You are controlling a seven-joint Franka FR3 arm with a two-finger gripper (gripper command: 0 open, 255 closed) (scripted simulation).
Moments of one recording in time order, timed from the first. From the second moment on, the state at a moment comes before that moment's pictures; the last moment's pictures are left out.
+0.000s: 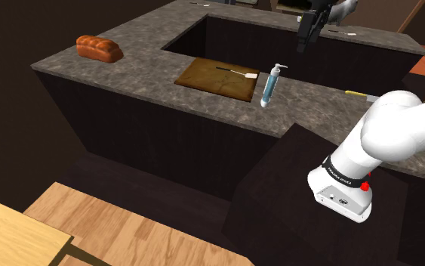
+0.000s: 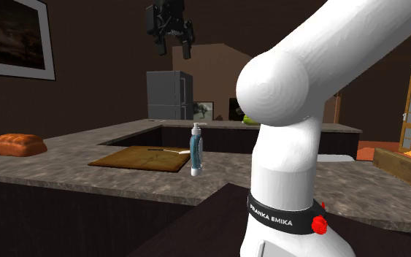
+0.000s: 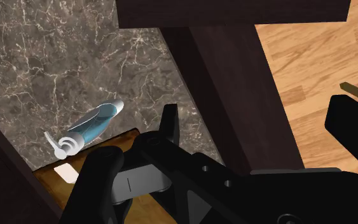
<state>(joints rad) 0.02 -0.78 -0.01 -2.34 -0.07 1.48 -0.03</state>
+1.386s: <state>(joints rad) -0.08 -0.29 -0.31 -2.28 -0.20 1.91 -0.33</state>
